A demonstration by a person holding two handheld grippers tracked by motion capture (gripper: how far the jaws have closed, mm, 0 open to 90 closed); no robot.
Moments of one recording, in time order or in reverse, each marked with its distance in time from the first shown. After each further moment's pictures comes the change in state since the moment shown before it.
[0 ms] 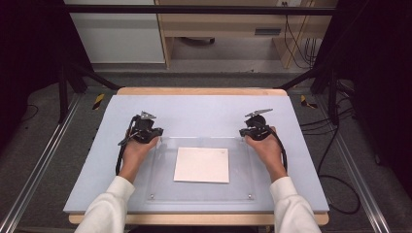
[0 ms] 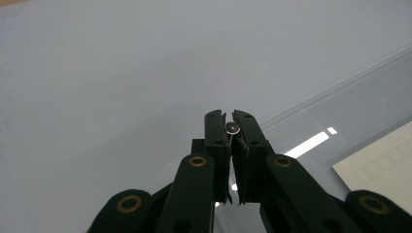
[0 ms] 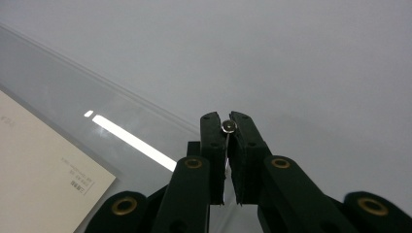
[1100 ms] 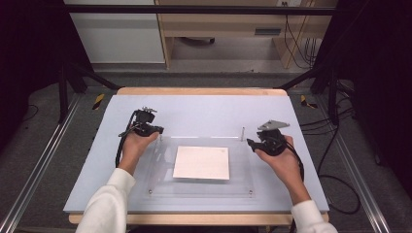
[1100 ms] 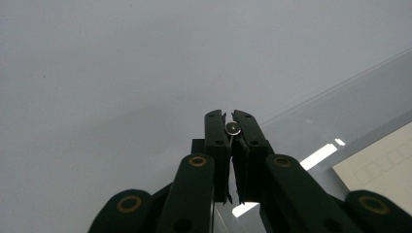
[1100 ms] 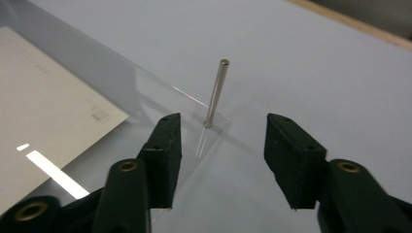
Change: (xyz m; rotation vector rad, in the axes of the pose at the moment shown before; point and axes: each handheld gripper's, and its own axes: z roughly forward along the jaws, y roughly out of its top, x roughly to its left) left arm 0.009 0.017 0.007 0.110 -0.047 -0.055; right arm 0.009 -0.049 -0.065 -0.178 -0.067 -0.163
